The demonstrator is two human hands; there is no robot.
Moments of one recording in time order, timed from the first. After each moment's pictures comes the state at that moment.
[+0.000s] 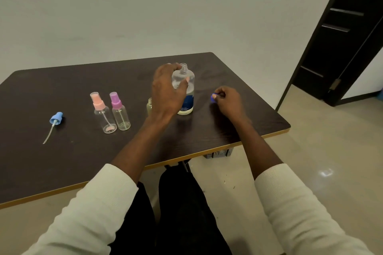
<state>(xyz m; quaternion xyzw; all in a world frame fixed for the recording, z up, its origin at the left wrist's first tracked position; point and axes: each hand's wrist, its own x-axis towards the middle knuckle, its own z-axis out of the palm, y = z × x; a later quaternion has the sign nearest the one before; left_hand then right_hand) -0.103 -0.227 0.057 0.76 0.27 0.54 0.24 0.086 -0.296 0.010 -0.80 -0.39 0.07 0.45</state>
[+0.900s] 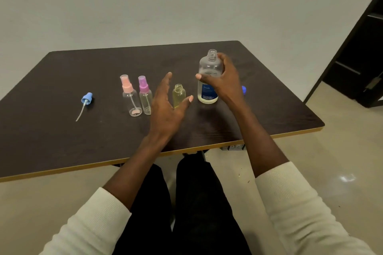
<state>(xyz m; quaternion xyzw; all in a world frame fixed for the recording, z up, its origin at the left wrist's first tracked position) -0.182 -0.240 0.005 0.74 0.35 0.48 0.33 0.004 -0.260 0.043 -0.65 -0.45 0.15 0.59</state>
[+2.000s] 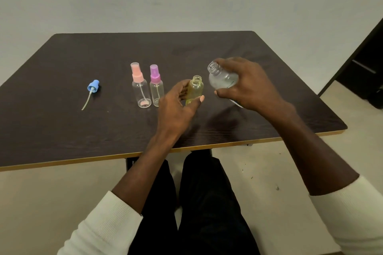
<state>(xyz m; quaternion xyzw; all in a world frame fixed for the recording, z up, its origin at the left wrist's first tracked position) -0.191 -0.242 -0.002 0.71 0.35 0.48 0.38 -0.016 -0.305 0.074 -0.69 -0.66 0.00 0.30</state>
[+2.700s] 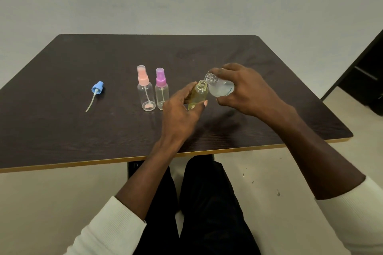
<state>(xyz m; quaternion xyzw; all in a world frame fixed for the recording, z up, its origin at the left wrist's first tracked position) -0.192 -0.238 -0.007 0.72 0.34 0.49 0.36 -0.026 -0.291 0.076 -0.71 -0.69 -0.02 0.17</state>
